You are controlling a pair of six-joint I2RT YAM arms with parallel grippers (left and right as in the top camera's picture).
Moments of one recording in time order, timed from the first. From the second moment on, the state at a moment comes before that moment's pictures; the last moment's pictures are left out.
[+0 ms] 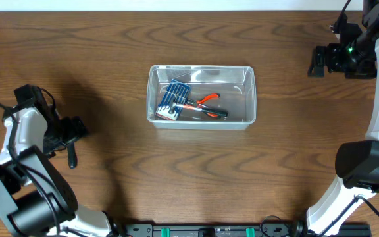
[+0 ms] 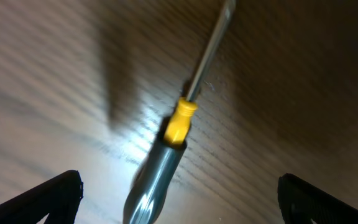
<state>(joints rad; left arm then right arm) 0.49 1.75 1.07 -0.86 -0.01 -0.09 -0.17 1.99 2.23 -1.68 -0.12 -0.12</state>
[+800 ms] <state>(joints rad) 0.52 1.84 1.07 -0.86 0.00 0.02 -0.17 1.99 2.23 -1.69 -0.12 -0.12</state>
